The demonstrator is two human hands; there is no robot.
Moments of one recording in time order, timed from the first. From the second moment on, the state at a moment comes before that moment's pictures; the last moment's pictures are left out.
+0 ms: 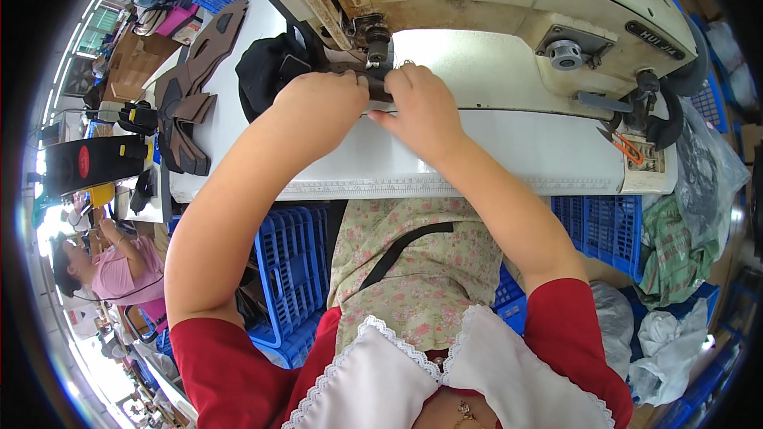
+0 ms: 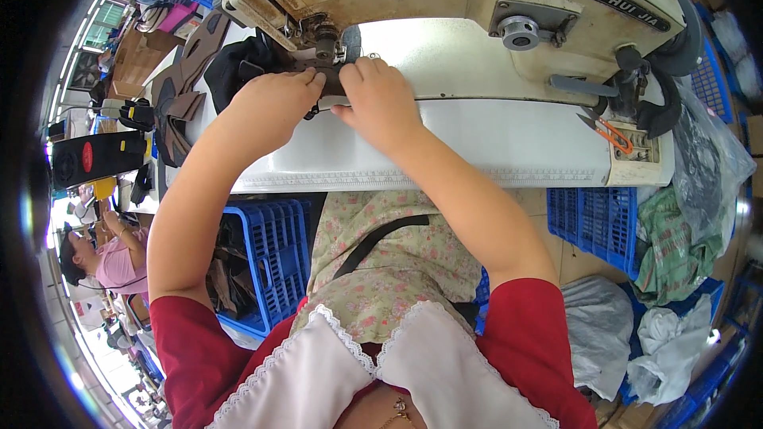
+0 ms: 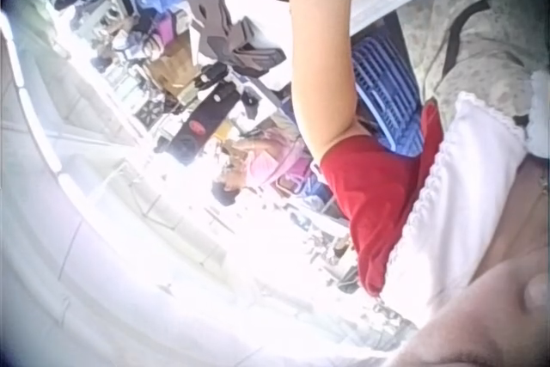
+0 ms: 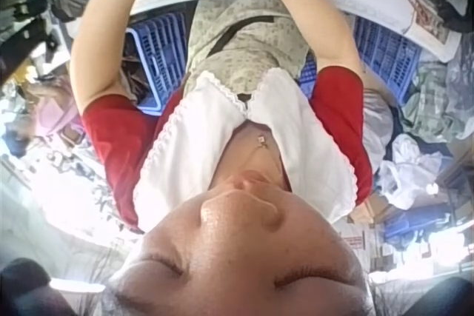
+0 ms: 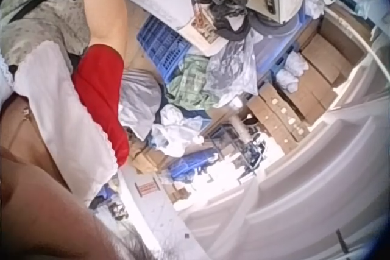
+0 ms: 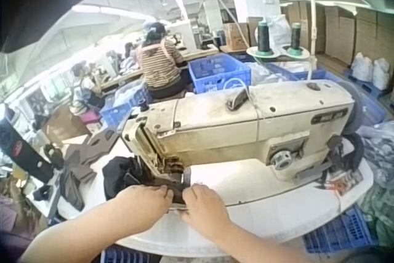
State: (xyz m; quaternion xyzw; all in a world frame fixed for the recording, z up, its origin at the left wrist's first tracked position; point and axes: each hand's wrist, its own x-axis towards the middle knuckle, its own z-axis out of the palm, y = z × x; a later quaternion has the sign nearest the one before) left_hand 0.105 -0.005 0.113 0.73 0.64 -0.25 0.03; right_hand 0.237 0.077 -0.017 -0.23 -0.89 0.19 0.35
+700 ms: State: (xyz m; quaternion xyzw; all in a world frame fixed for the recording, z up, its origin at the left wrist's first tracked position) left_hand 0.126 -0.025 0.057 0.71 0.59 -0.25 -0.28; right_hand 0.235 0.065 -0.035 -0.18 -0.88 0.19 0.39
